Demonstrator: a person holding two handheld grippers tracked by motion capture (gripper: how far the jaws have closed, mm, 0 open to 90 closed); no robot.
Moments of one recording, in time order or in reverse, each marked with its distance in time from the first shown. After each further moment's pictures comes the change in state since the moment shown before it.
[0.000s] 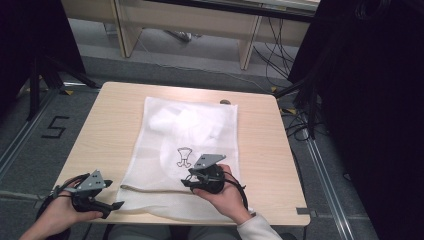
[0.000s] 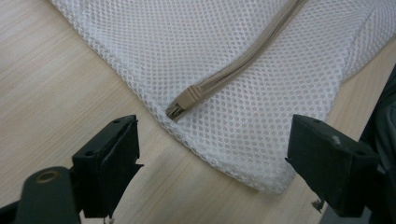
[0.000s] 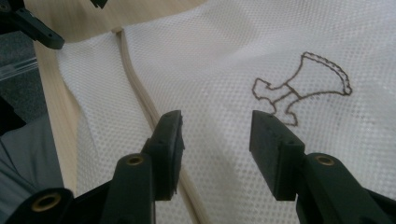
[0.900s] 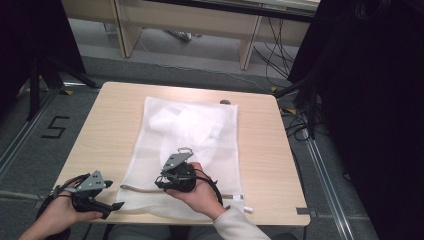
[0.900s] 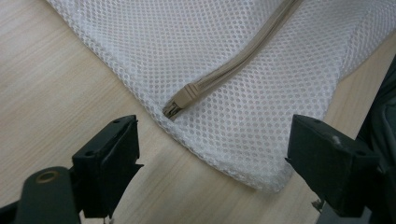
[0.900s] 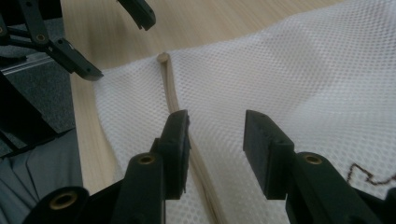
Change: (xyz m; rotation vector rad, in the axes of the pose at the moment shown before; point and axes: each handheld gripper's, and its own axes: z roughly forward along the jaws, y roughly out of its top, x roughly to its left) left arm 0.001 0.000 0.000 0.002 -0.019 0.018; right arm 0.035 0.040 0.051 0.032 0.096 -0.060
